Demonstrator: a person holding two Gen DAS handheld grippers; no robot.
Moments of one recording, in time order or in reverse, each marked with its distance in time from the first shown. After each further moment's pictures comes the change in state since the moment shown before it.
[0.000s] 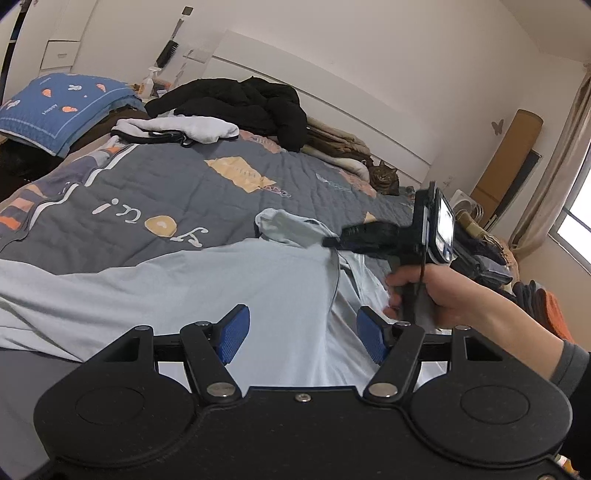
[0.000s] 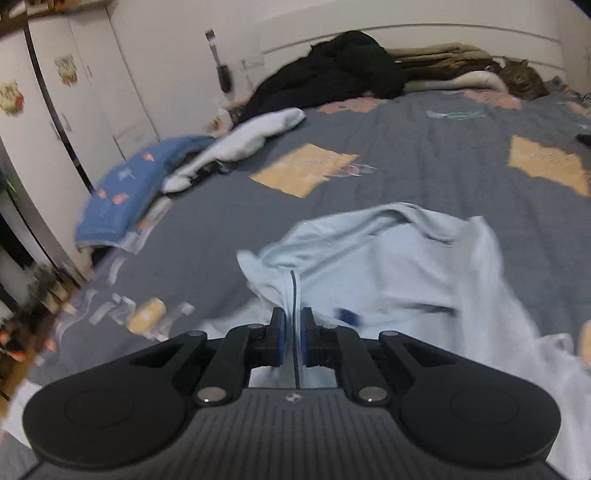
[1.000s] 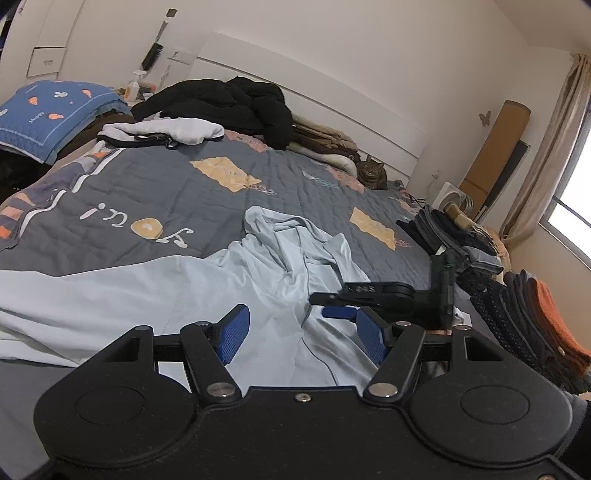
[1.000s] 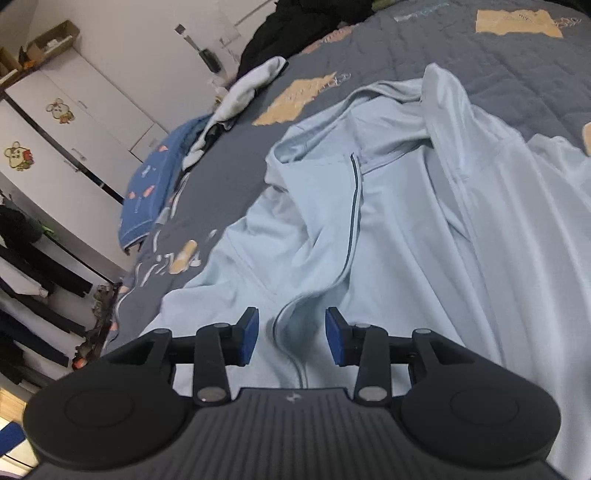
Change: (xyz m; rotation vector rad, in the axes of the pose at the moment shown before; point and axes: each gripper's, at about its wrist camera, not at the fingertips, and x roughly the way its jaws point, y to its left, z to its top) left arm -0.003 -0.011 -0.003 0.041 0.009 -0.029; right arm -0.022 -0.039 -0.083 0.300 0.113 0.231
